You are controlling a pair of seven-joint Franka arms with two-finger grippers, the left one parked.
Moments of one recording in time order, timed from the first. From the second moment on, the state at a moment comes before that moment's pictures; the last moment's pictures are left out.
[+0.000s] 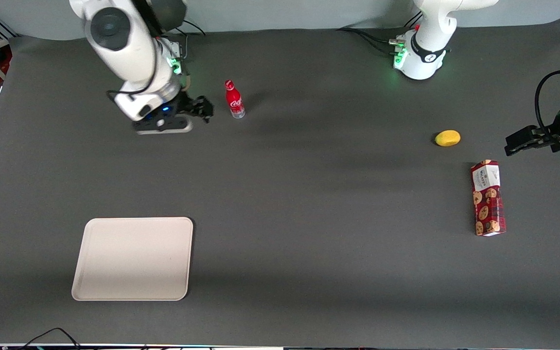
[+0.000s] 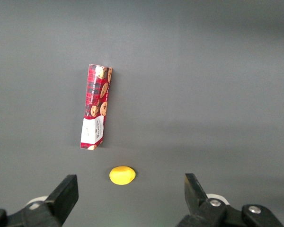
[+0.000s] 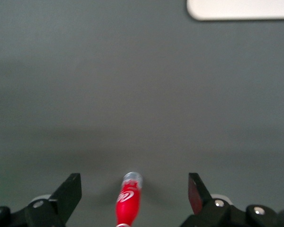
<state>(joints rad) -0.04 -0.14 0.63 -2.09 0.17 1.91 0.53</state>
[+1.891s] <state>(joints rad) -0.03 -0.44 1.07 -2.61 0.51 2.26 0.59</state>
